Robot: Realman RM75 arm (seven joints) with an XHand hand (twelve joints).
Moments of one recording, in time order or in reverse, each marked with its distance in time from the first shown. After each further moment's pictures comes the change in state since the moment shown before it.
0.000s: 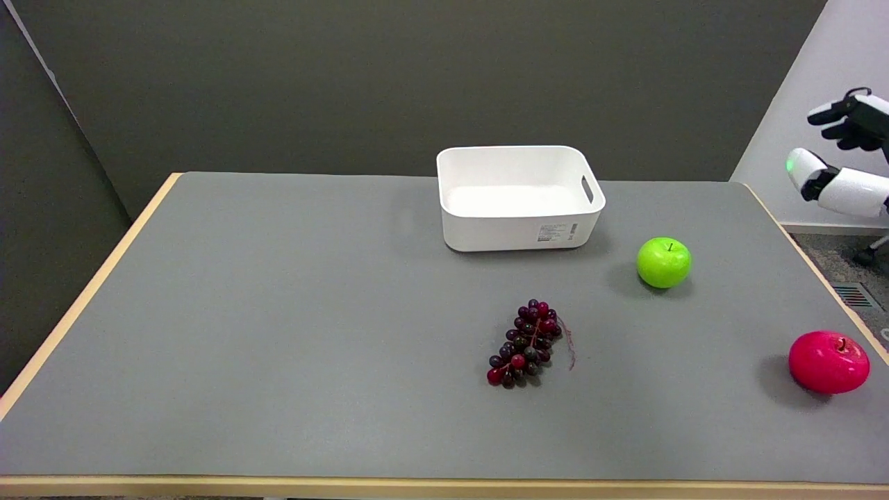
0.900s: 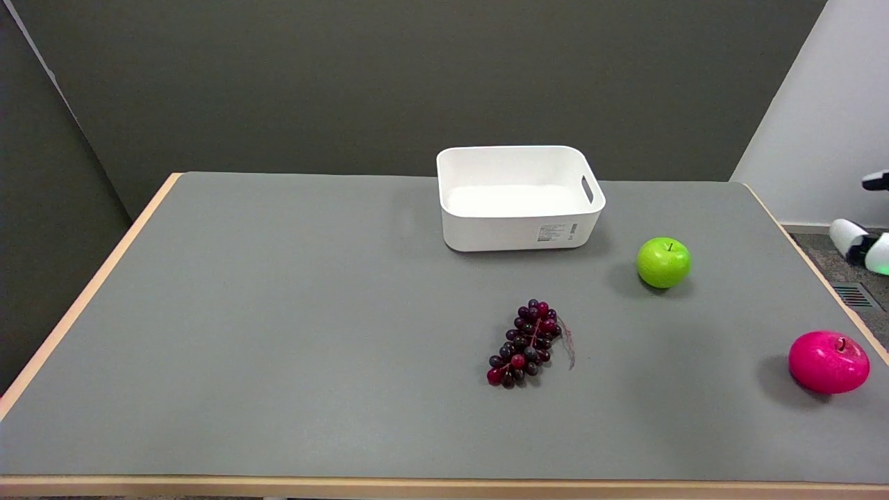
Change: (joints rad) arm -0.124 -0.111 0.154 -0.045 -0.087 -0.180 -0.048
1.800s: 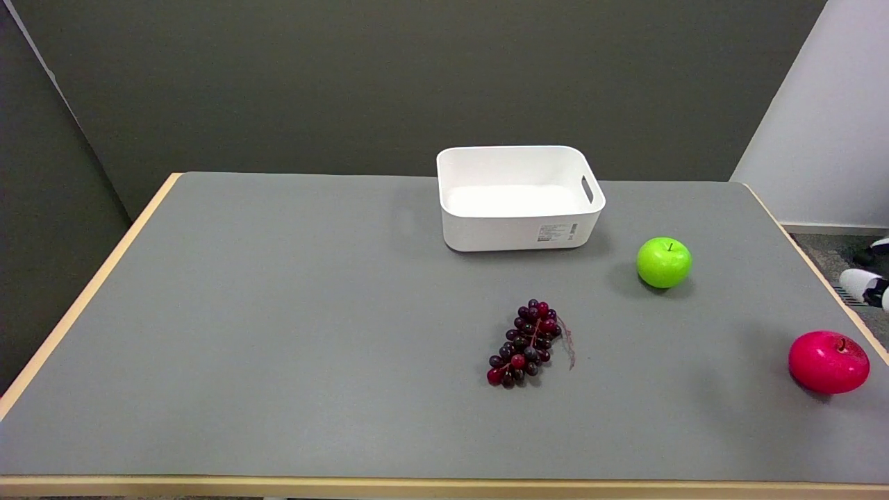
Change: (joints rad) arm 0.003 -0.010 0.082 -0.072 0.083 -0.312 -0.053
